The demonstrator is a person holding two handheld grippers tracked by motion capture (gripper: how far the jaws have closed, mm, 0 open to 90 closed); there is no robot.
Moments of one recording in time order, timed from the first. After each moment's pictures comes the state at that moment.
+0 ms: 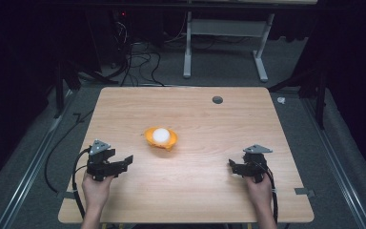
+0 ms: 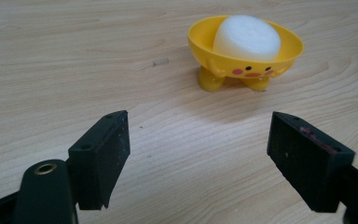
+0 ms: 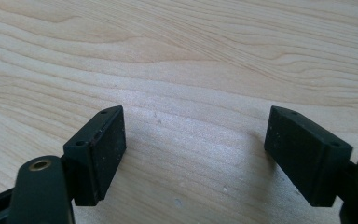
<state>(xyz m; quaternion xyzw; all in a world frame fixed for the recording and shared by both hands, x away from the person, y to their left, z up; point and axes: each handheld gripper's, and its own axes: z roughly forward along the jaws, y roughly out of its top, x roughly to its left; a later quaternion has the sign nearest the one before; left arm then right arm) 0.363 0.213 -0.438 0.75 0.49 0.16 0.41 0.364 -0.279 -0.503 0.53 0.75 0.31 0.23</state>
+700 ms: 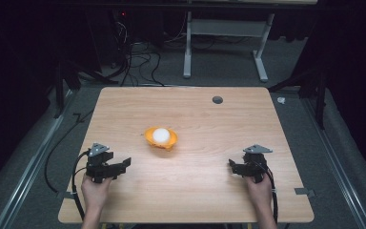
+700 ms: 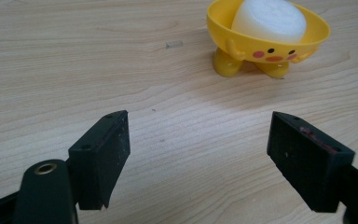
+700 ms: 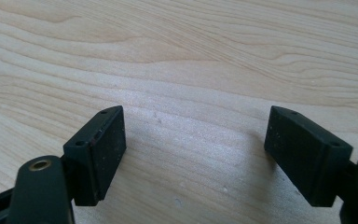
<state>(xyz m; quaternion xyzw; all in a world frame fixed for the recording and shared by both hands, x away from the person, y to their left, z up) 0.365 0.219 -0.453 0.75 0.51 0.16 0.40 0.364 -0.279 -0.503 0.53 0.75 0.31 0.23</state>
